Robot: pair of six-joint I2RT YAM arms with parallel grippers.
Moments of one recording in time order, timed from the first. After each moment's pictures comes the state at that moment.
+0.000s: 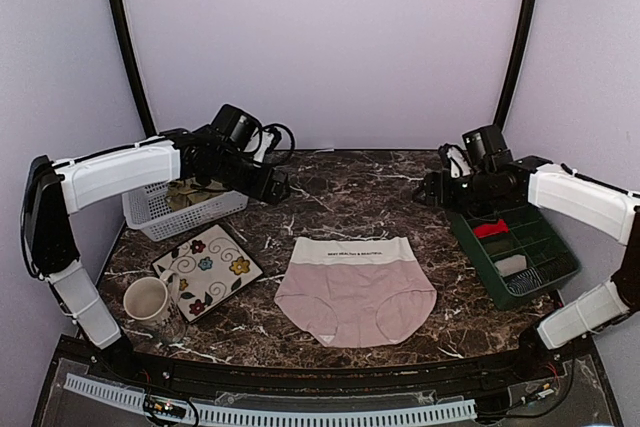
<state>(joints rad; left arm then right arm) -0.65 1.69 1.43 -0.57 -0.06 -0.16 0.41 1.35 1.03 -0.46 -0.18 0.43</state>
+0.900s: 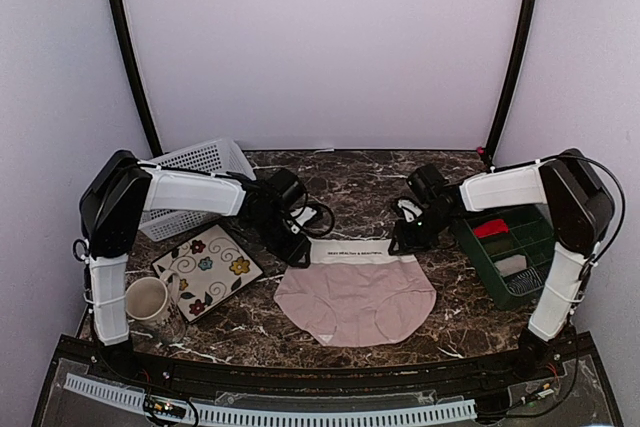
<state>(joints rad) -0.76 2.02 1.39 -0.59 0.20 -0.11 0.52 1.81 1.07 -0.44 -0.28 0.31</state>
